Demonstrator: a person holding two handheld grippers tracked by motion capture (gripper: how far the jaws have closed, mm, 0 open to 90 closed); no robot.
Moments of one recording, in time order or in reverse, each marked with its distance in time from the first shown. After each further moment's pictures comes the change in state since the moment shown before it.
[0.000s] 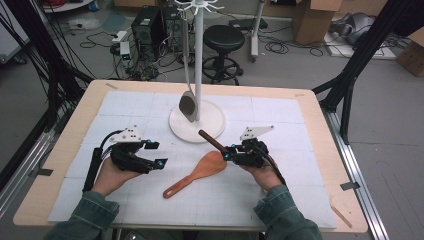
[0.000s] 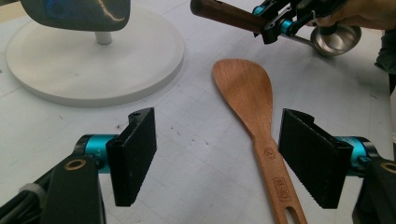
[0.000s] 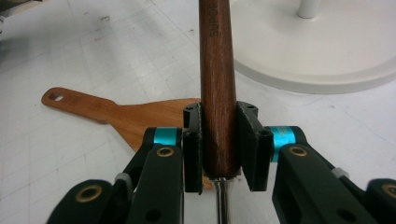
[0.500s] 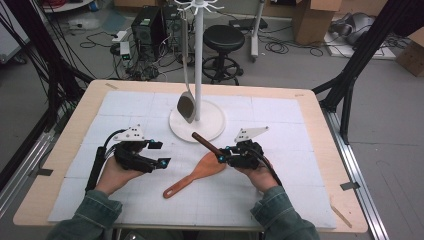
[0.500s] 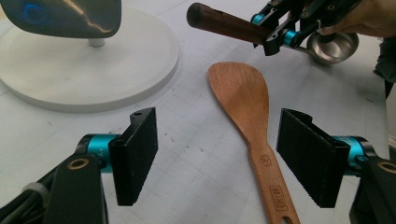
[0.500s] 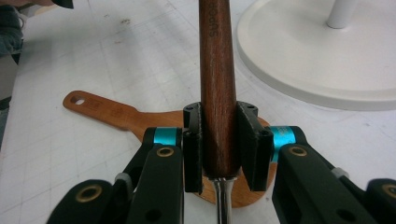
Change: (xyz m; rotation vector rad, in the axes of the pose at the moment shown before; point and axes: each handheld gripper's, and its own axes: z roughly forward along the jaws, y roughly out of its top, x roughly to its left) left arm -0.001 0.004 0.007 0.003 -0.017 -0.011; right arm 0.012 0.006 0.008 -0.007 0.049 -0.027
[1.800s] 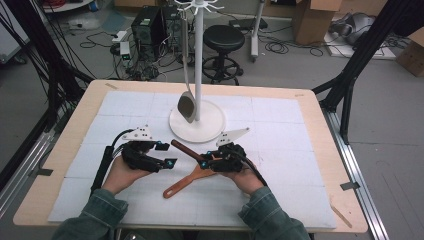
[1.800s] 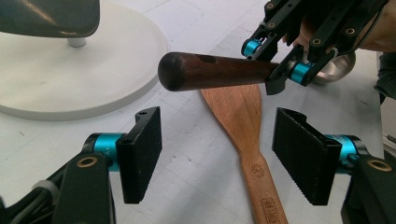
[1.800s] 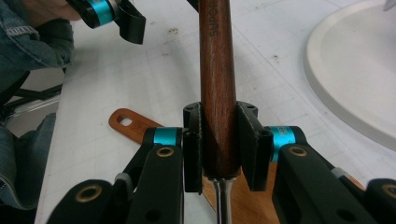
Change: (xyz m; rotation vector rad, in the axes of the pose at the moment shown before) left arm -0.005 0.005 0.015 0.021 -0.026 -0.002; right arm 0.029 0.019 0.033 0.002 0.131 -0.044
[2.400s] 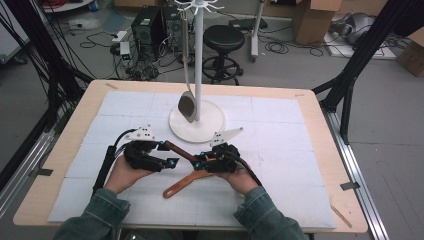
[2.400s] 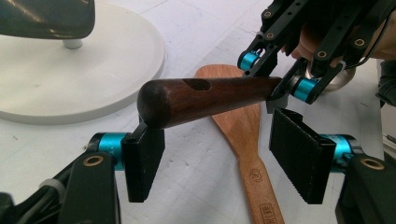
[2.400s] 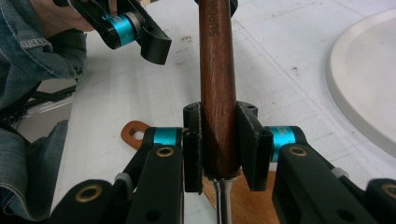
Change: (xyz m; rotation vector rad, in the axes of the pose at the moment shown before) left arm -0.002 0.002 0.004 0.000 -0.001 -0.003; right arm 0.007 0.008 0.012 -0.011 0.037 -0.003
